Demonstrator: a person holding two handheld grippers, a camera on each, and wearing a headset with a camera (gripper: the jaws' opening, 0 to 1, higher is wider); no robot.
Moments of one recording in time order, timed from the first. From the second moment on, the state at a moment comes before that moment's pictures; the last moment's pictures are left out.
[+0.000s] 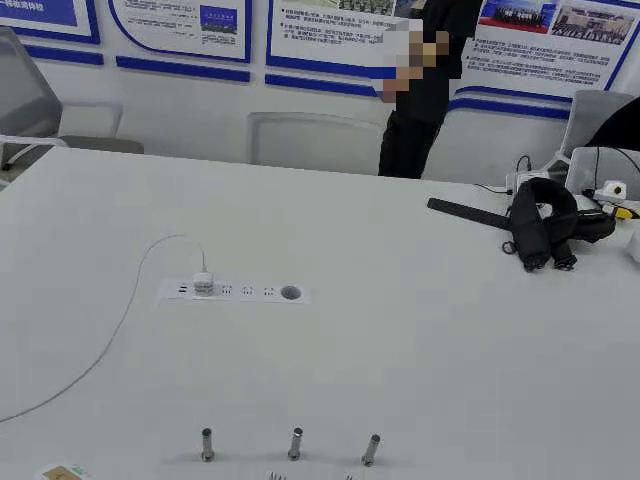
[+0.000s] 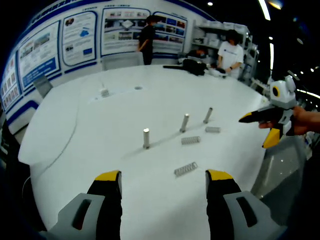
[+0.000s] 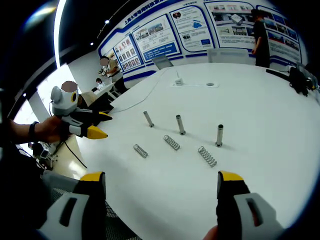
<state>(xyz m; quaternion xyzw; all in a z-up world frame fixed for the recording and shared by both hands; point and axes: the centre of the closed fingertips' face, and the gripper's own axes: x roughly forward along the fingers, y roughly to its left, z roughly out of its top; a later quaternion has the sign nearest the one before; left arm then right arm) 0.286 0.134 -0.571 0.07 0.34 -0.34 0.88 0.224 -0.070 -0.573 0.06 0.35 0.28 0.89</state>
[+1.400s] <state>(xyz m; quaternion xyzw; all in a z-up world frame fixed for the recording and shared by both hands) 0.259 0.106 -0.585 0.12 0.35 -0.42 0.83 0.218 -0.065 -0.579 0.07 0.36 0.28 0.89</state>
